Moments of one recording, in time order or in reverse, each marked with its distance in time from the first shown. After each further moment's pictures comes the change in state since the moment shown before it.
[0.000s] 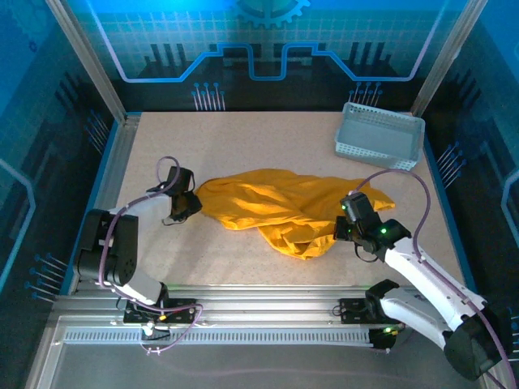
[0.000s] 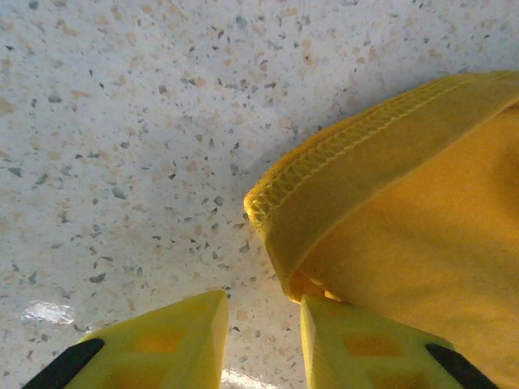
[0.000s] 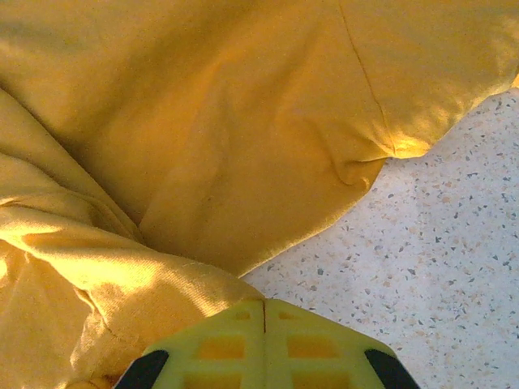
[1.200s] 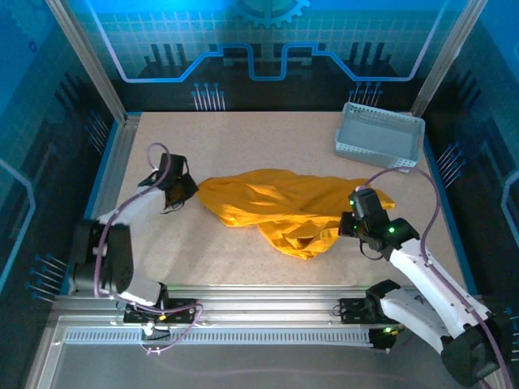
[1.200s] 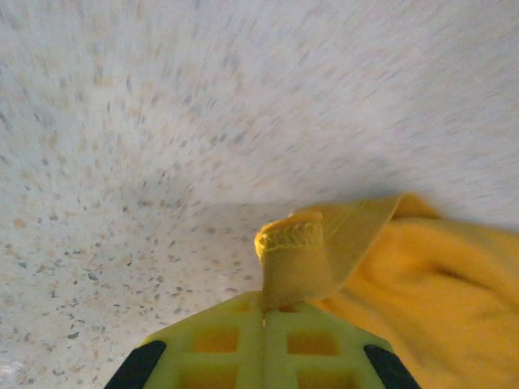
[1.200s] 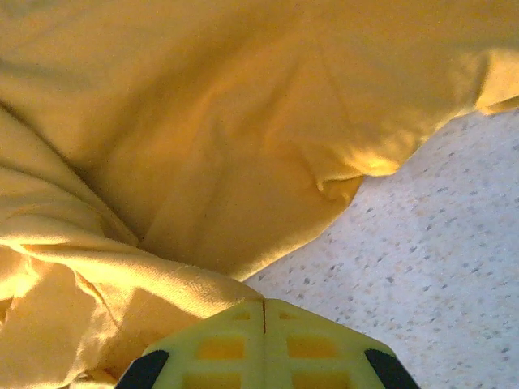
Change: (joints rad) left arm 0.030 -0.121 0.097 0.000 -0.005 -0.014; right arm -0.084 -0.037 0.064 -0.050 -0.016 -0.043
